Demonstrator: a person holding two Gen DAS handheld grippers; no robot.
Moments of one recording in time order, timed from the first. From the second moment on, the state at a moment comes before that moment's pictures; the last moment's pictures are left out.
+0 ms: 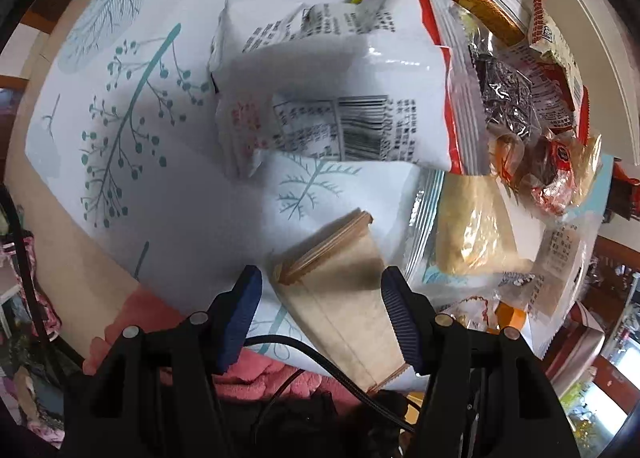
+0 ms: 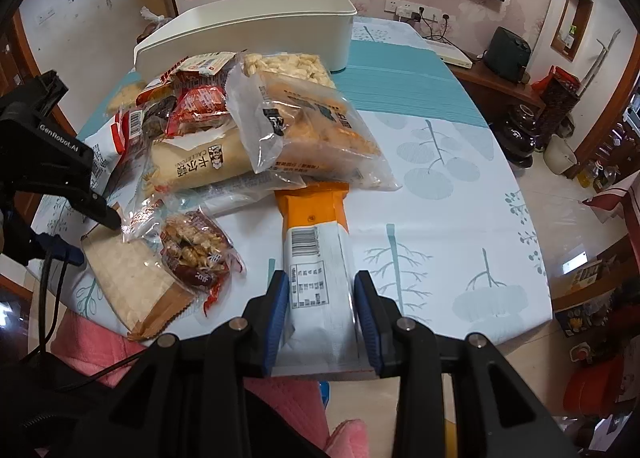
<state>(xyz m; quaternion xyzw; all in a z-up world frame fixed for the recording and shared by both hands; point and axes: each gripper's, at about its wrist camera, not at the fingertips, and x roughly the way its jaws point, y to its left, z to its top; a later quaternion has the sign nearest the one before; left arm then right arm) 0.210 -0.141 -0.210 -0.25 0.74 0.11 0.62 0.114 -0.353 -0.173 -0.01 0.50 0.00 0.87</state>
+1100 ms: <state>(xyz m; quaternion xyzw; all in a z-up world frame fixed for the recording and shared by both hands) 0.215 -0.161 -0.222 -0.24 0.74 0.16 0.61 0.120 -0.354 -0.172 -0.01 0.49 0.00 0.87</state>
